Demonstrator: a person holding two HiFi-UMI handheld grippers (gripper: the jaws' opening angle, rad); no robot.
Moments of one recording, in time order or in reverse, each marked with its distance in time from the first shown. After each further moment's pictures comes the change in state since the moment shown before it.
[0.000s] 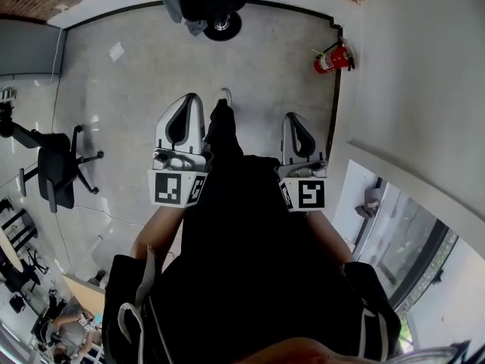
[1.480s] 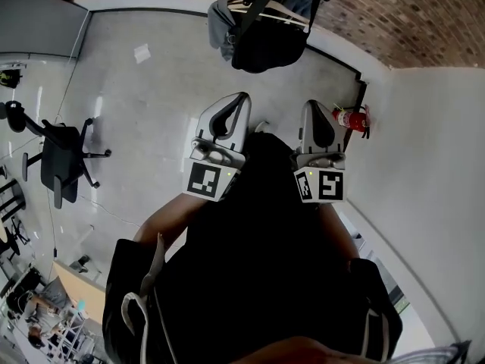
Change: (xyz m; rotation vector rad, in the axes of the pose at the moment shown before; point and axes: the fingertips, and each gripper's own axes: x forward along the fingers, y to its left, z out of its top) left arm 0.177 0.156 0.028 -0.033 0.003 0.010; right arm 0.291 0.009 0.118 0.011 -0.063 0.129
